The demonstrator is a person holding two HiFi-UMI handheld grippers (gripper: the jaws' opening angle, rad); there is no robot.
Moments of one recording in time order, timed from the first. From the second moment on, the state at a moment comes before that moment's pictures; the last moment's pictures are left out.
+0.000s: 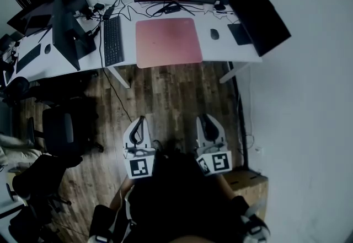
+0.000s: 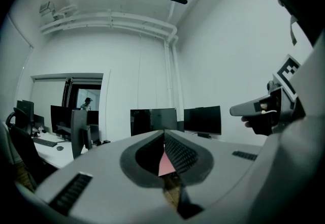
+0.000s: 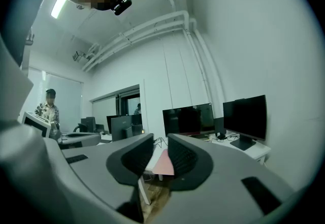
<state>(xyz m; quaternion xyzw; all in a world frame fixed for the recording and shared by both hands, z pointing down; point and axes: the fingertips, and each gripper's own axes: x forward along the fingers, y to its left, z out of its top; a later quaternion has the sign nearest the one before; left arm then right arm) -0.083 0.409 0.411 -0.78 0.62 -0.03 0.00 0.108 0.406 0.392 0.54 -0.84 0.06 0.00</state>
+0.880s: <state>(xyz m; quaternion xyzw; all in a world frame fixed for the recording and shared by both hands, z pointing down) -0.143 0.403 0.428 -0.80 0.60 -0.01 -0.02 0.067 0.408 0.419 0.57 -0.81 0.09 0.02</state>
